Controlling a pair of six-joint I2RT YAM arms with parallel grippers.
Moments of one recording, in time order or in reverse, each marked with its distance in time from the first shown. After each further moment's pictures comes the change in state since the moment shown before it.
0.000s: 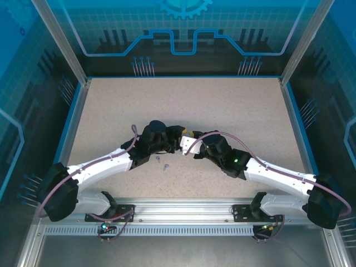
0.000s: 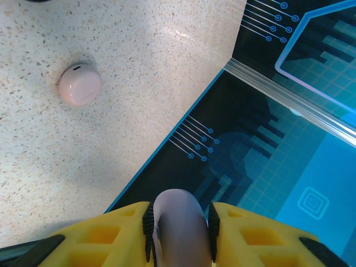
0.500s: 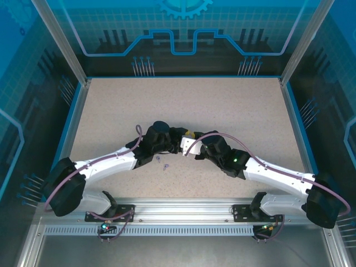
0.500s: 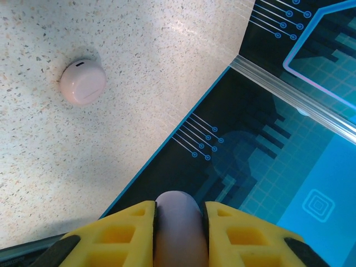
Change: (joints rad) left arm -0.009 0.063 -0.003 0.063 0.014 -0.017; right arm -0.007 0.011 0.002 -0.051 0.017 -0.022
